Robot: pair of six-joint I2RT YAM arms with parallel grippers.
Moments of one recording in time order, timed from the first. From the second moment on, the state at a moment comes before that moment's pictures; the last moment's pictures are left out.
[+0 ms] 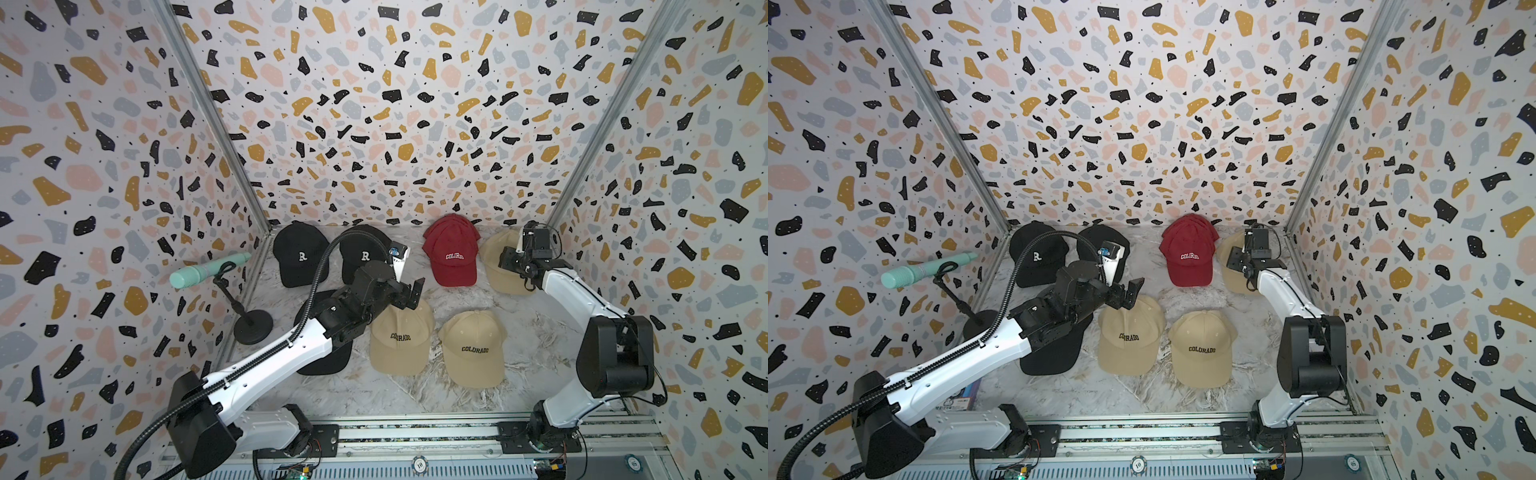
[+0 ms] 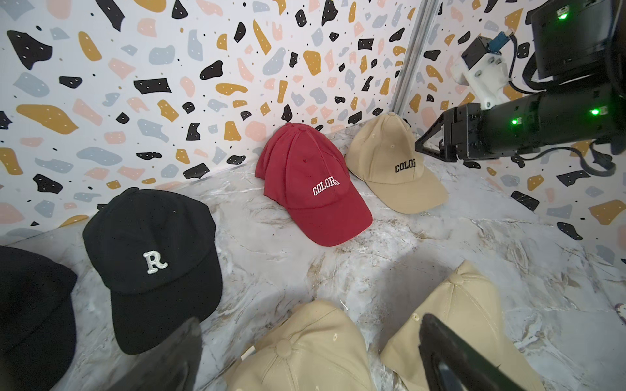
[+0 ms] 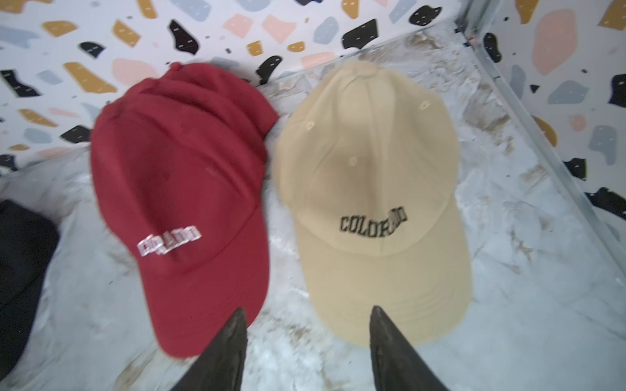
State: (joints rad) left arm -0.80 1.24 1.08 -0.23 -0.22 -0.13; right arm 0.10 1.58 1.18 -0.33 0.06 0.30
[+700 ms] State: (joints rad) left arm -0.76 1.22 1.01 -0.21 -0.20 -0.10; right arm 0.62 1.09 0.93 -0.64 0.21 0.54
